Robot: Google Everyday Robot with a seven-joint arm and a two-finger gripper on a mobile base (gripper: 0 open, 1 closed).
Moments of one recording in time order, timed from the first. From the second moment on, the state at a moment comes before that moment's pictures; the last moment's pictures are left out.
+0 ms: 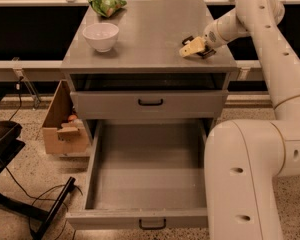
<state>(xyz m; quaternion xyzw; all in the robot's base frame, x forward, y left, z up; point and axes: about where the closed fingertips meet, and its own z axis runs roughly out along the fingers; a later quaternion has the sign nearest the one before) 0.859 -0.182 0.826 -0.33 0.86 0.12 0.37</state>
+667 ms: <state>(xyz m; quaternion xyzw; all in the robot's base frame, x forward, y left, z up) 0.859 -0.182 0.826 -0.33 0.86 0.12 0.37</state>
